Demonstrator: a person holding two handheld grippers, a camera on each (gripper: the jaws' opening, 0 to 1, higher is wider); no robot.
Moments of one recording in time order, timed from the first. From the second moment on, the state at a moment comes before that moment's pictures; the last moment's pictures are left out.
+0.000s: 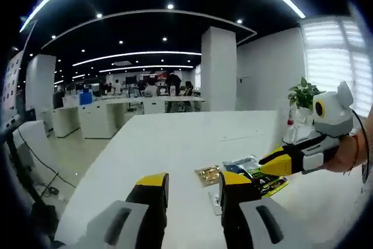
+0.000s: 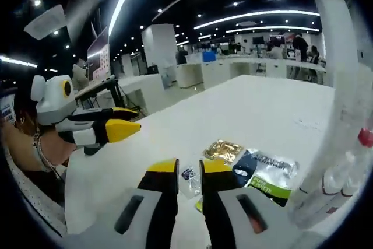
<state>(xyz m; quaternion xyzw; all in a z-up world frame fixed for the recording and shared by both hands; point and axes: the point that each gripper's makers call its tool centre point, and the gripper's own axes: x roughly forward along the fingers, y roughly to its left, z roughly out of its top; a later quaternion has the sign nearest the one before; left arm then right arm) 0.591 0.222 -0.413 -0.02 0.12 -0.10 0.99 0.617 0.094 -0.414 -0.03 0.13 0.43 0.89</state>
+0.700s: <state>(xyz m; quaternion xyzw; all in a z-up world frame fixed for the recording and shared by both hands) 0.511 0.260 -0.413 -0.05 -0.06 -0.04 1.00 0.596 -0.214 -0.431 -0.04 0.09 0.19 0.98</state>
